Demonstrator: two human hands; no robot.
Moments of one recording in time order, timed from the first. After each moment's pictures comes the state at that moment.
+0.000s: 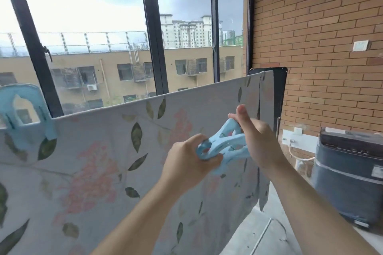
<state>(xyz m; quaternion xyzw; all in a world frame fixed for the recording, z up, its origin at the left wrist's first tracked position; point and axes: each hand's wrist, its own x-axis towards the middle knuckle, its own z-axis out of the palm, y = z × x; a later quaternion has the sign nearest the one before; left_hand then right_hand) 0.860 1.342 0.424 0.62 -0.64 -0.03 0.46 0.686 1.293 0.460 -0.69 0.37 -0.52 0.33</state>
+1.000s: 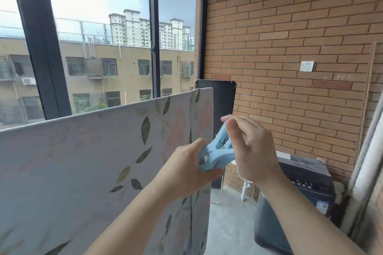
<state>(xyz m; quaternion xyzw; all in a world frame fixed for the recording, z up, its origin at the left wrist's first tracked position) 0.642 0.894 0.444 0.52 -0.77 -0.06 0.36 0.470 0.873 0.474 -0.73 0.35 -0.59 0.03</state>
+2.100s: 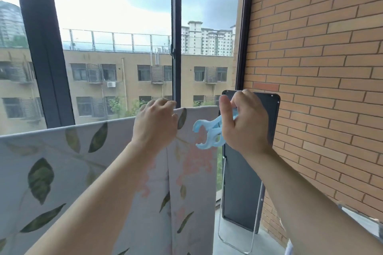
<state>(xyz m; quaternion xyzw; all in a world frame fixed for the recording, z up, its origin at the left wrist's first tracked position) 0.609 0.542 0.510 0.72 -0.54 0.30 0.31 0.419 0.456 0.512 -0.70 0.21 -0.68 -0.10</state>
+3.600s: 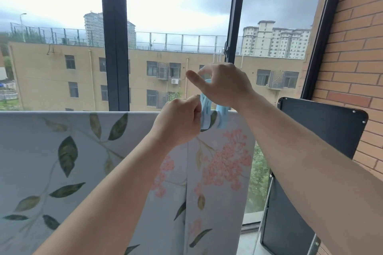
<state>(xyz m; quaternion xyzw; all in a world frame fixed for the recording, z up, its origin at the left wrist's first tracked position) 0.624 0.504 0.509 0.73 -0.51 0.31 0.32 0.541 0.376 0.593 -0.90 0.12 -0.41 -0.08</state>
